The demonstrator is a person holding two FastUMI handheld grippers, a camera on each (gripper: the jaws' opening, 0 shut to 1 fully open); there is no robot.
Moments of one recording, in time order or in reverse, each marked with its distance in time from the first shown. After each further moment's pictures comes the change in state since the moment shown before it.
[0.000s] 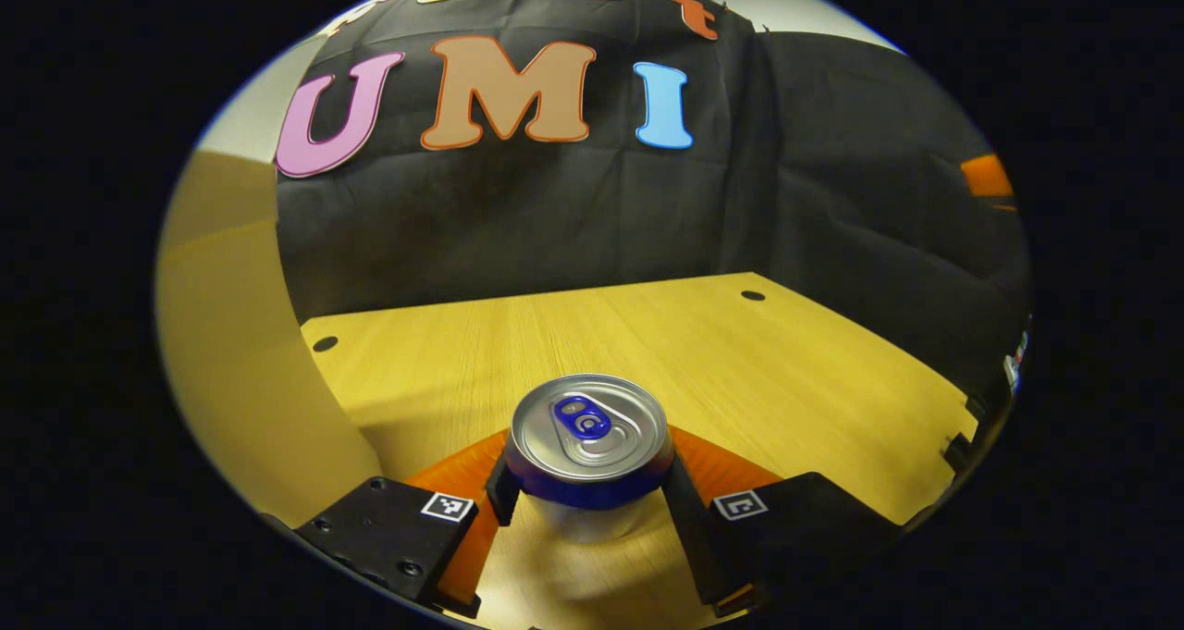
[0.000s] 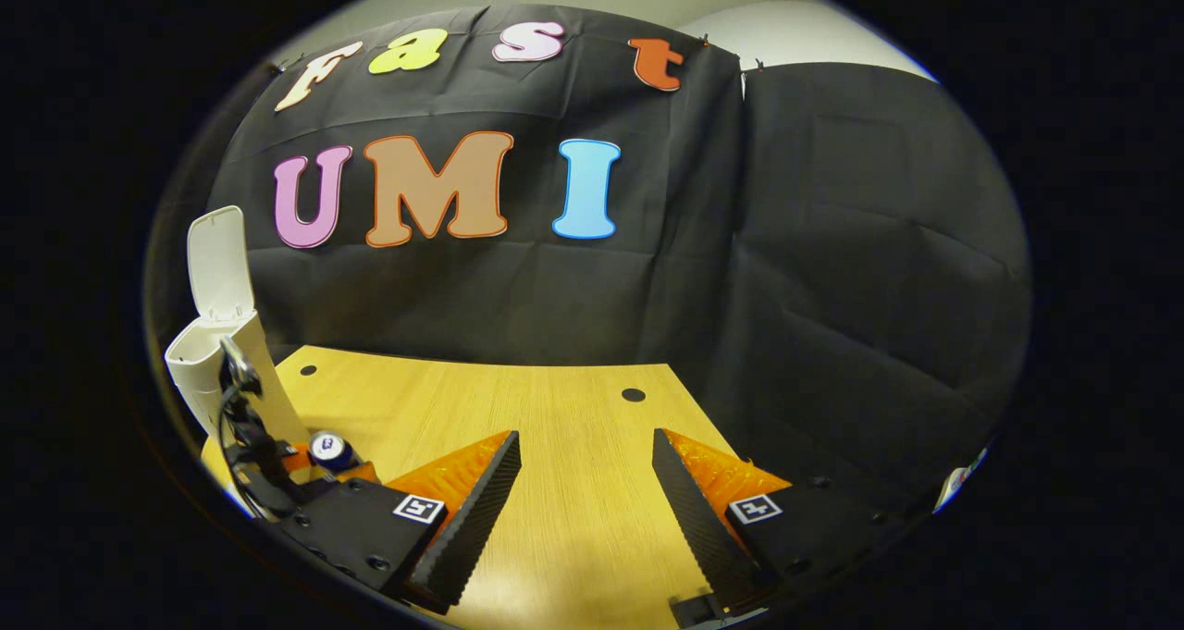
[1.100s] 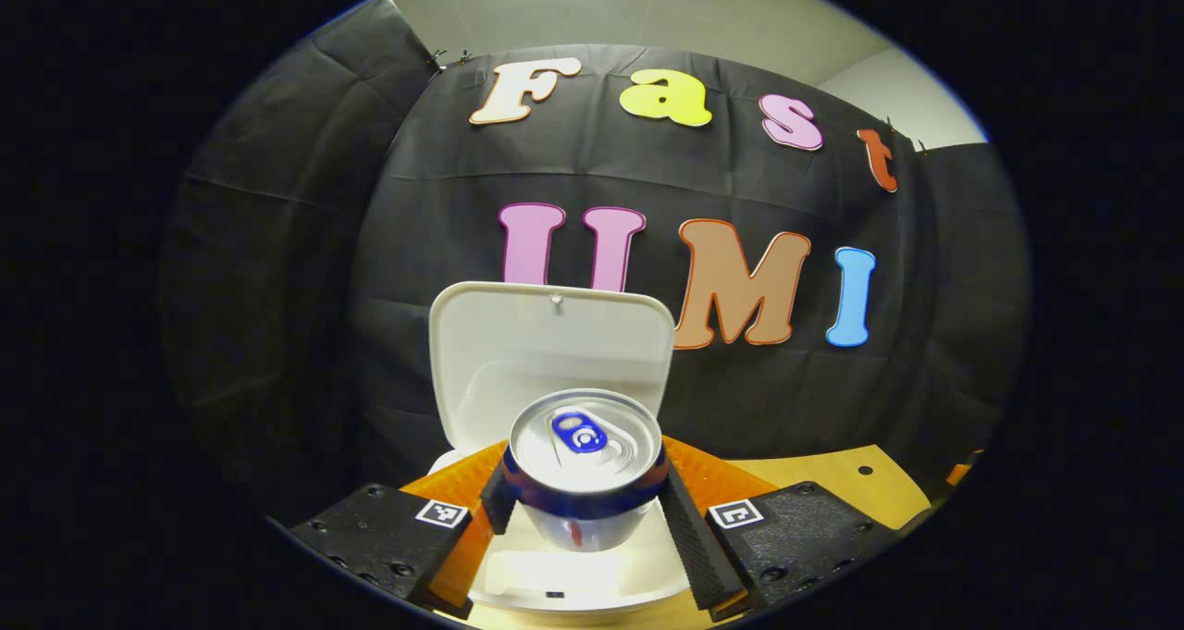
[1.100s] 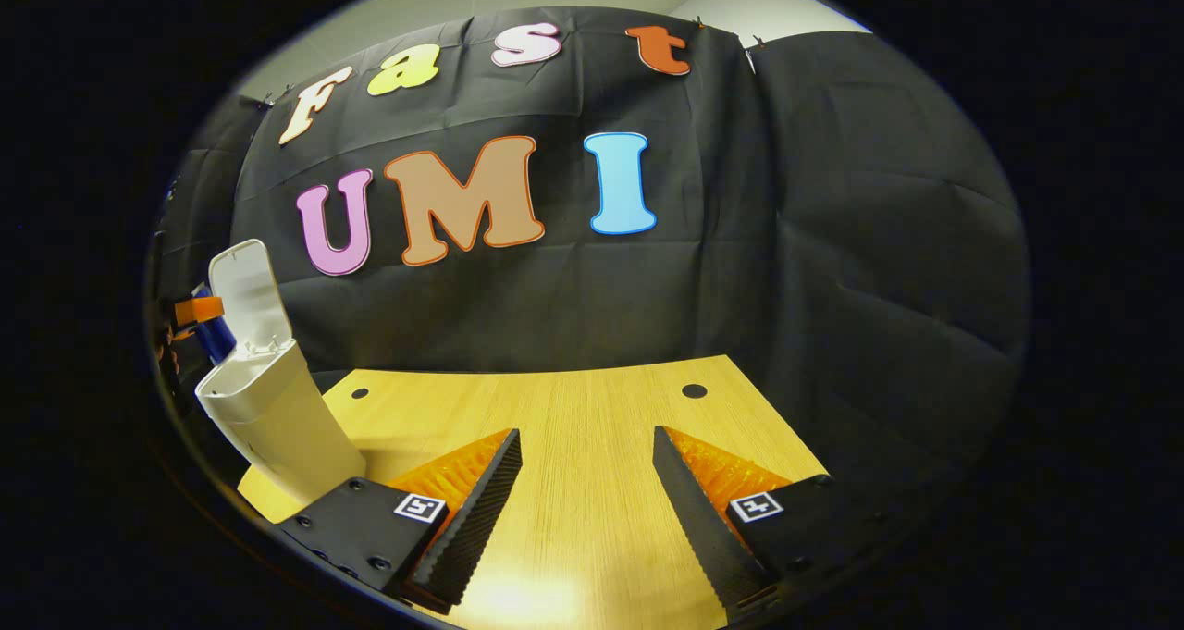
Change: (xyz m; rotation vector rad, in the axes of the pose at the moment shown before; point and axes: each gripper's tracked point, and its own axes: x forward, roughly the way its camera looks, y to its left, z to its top) left arm -0.177 0.233 0.187 -0.187 -0.311 0.521; right arm 0.008 0.014 -0.005 0.070 0.009 0.165
